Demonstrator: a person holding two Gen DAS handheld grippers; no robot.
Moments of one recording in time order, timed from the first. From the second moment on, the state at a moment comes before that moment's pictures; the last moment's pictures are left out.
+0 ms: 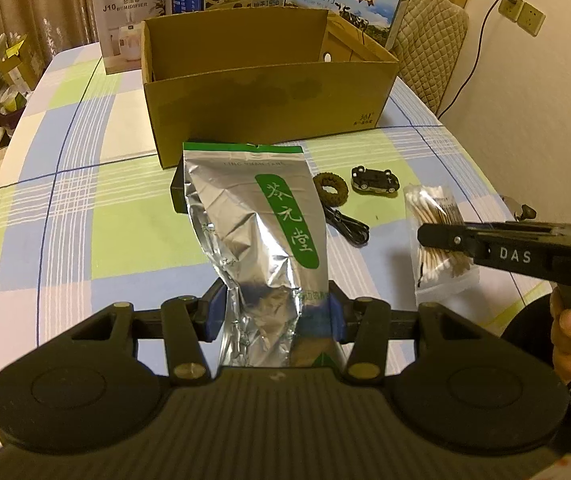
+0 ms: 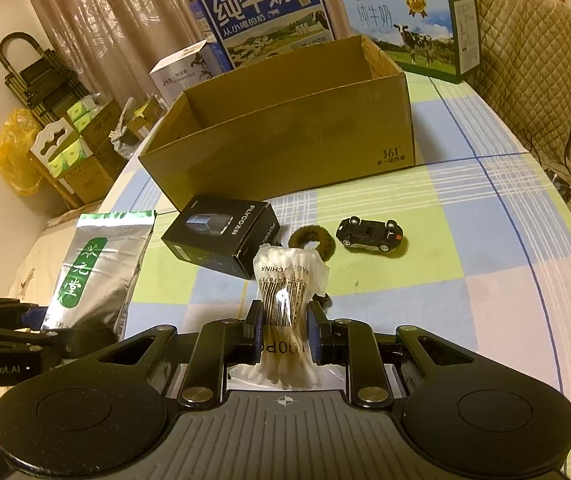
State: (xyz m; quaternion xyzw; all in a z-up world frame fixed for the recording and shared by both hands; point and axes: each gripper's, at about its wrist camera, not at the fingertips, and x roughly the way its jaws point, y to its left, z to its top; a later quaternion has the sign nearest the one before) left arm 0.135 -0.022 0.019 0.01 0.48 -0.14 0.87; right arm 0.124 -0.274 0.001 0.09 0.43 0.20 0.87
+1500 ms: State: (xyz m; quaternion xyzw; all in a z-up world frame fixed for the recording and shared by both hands) left arm 0.415 -0.020 0.091 0.04 0.43 -0.12 0.89; right arm 0.386 -0.230 0.073 0.05 0.39 0.19 0.90
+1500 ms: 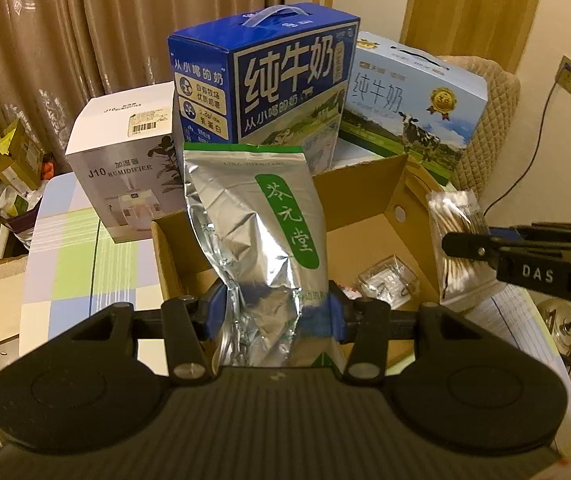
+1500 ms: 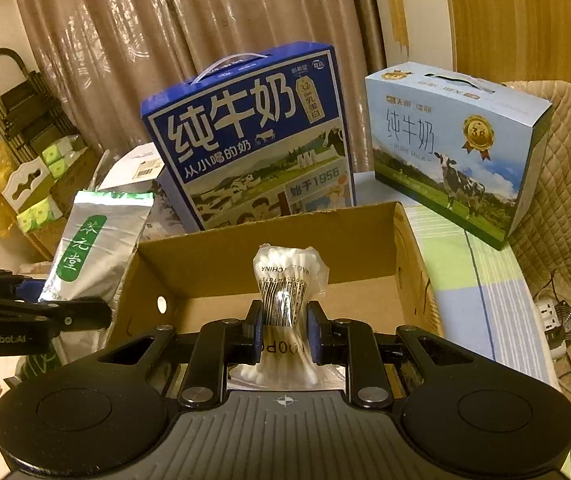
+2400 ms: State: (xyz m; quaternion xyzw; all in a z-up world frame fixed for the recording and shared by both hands) left arm 0.397 -0.002 0.073 0.01 0.41 -0.10 0.91; right arm 0.394 -0.246 0.058 0.10 0.35 0.18 0.91
